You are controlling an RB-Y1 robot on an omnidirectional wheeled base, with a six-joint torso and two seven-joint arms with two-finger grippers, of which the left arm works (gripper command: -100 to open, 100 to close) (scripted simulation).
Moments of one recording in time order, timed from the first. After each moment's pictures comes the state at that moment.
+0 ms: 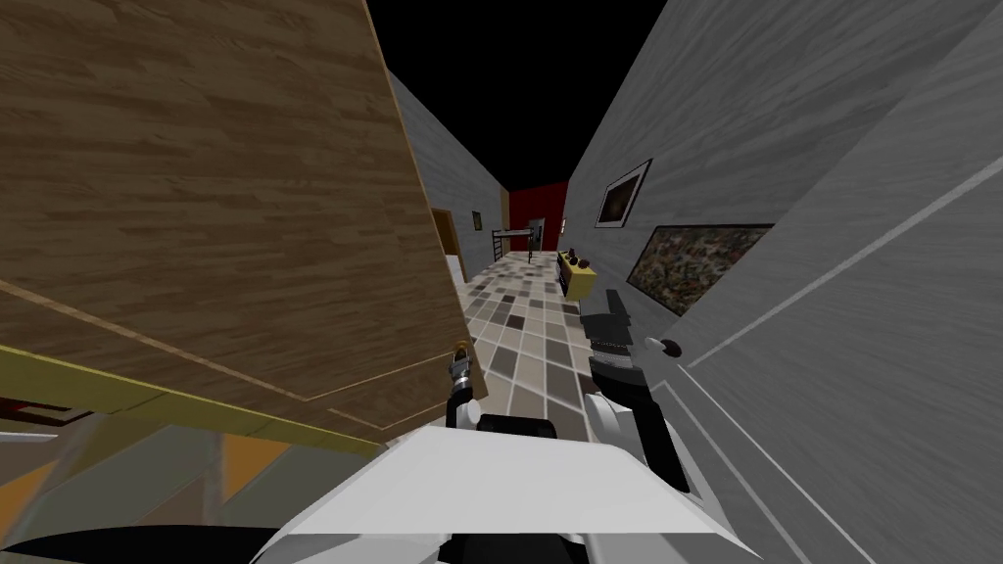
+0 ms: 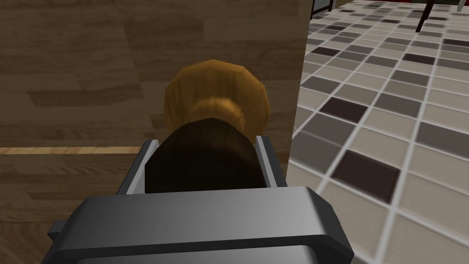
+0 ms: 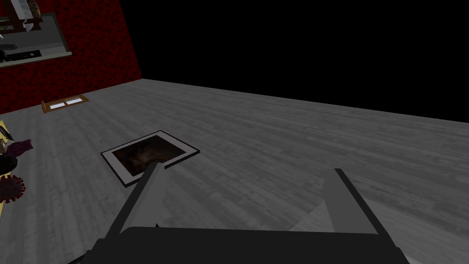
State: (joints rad) arm 0.00 0.10 -0.37 -0.86 1.04 -1.00 0.92
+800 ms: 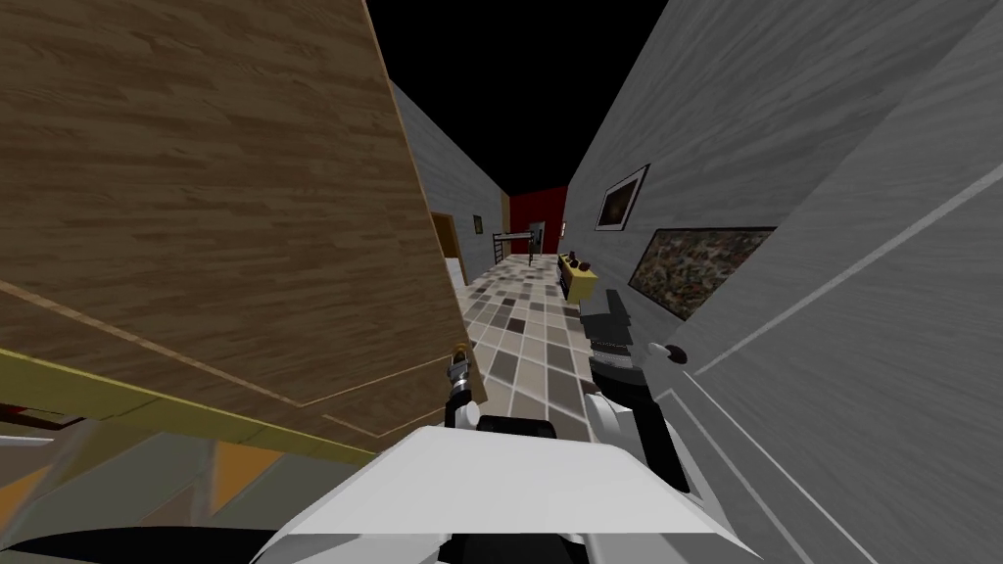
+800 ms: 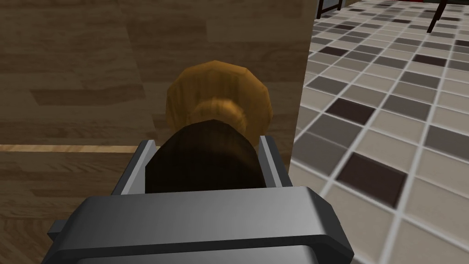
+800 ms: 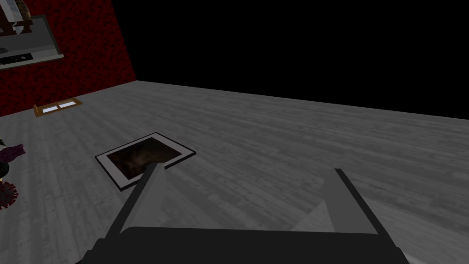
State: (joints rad) arm 0.02 0.10 -0.35 -0.85 1.06 -0.99 0.92
